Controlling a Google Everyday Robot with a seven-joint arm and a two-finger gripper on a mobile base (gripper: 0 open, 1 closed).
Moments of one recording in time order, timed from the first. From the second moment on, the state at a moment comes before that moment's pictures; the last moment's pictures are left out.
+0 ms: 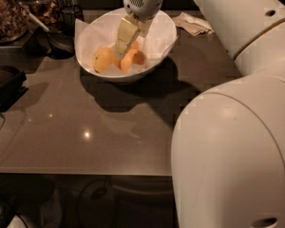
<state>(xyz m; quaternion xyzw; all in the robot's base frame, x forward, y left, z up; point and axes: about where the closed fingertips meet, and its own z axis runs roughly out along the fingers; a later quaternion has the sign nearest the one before) 0.652 0.016 0.943 -0.52 0.84 0.10 0.12</state>
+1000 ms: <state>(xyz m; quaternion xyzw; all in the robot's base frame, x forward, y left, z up) 0.660 0.019 0.923 -0.51 0.85 0.11 0.10</state>
